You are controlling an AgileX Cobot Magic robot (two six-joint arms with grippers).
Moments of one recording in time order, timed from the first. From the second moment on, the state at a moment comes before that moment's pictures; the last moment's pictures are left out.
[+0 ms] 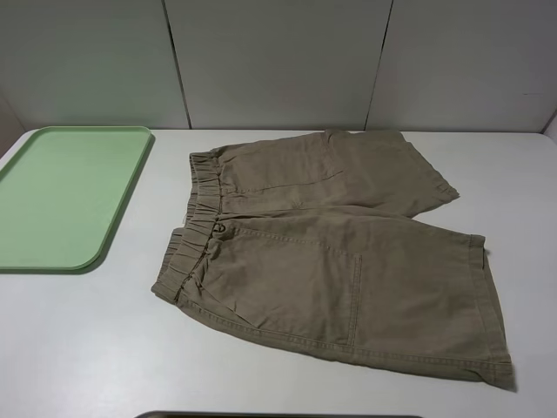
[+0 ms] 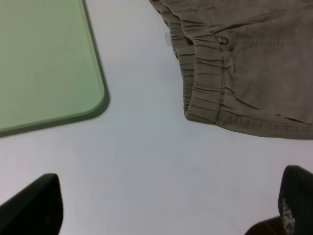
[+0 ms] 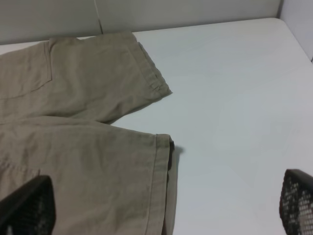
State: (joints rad) left arm -0.20 -0.01 -0.48 -0.06 1.06 0.00; right arm 0.05 -0.01 -0.50 -0.07 1.02 0.10
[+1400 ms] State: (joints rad) left arm -0.21 -0.01 -0.48 -0.06 1.06 0.00; right arm 0.05 -0.01 -0.50 -0.07 1.02 0.10
